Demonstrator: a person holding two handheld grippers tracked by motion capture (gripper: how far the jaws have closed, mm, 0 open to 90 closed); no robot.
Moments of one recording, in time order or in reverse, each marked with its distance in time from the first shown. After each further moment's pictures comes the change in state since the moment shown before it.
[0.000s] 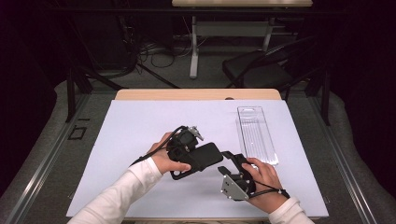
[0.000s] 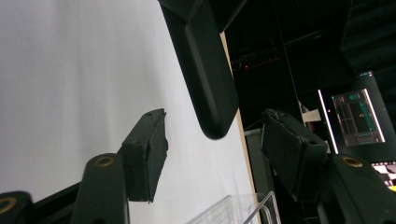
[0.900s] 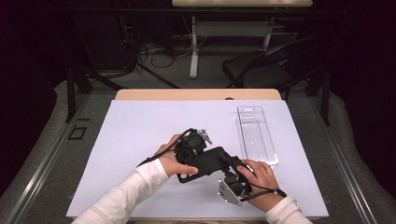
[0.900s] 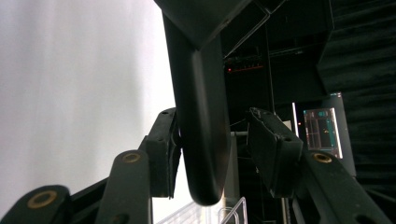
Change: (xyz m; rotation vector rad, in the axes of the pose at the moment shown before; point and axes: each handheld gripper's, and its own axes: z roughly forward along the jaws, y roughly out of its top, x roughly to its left) left arm -0.017 0.013 0.008 0.007 -0.048 0.029; right arm 0.006 0.003 0.007 0.018 -0.066 -0.195
